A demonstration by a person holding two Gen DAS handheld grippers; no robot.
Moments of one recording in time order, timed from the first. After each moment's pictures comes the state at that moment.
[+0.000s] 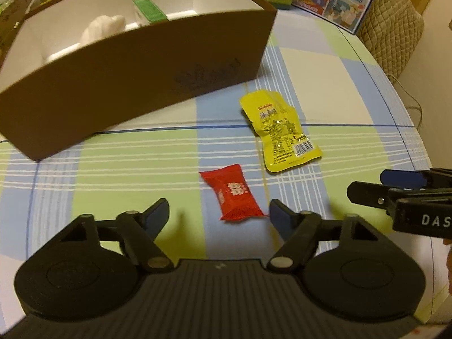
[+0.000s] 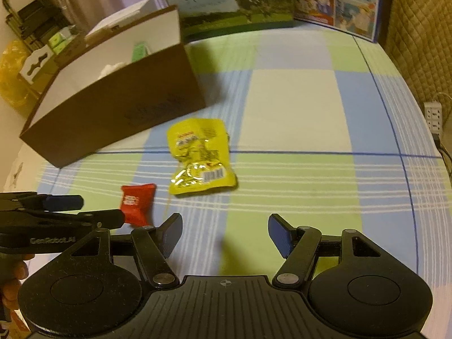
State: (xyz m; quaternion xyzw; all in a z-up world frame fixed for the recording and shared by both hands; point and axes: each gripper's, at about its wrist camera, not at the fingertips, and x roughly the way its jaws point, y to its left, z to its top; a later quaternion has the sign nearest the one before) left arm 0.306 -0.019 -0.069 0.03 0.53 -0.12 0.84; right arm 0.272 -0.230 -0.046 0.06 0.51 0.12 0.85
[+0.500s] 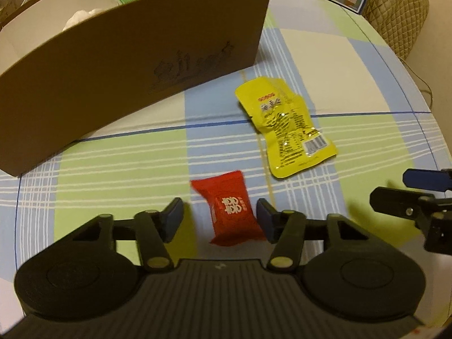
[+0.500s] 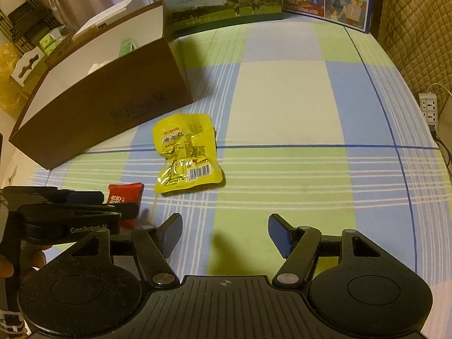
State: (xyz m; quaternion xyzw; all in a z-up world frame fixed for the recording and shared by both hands) left arm 0.329 -0.035 -0.098 0.06 0.54 -0.12 0.83; right arm 0.277 -0.234 -0.053 0.07 0.52 0.11 0.85
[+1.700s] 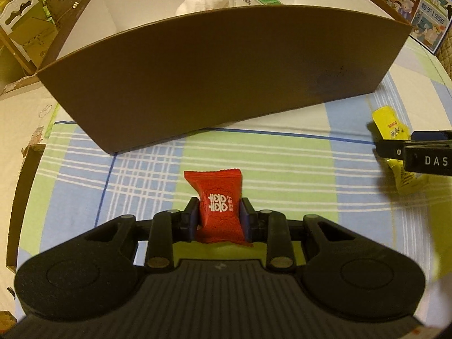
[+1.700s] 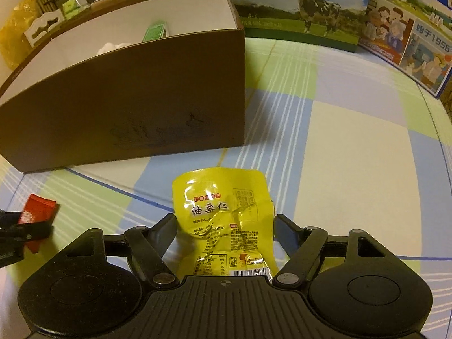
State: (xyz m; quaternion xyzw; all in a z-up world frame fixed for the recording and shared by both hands) left arm 0.342 0.069 -0.099 0.03 0.53 0.01 0.85; right arm 0.368 -0.151 -0.102 -0.04 0.48 0.15 0.86
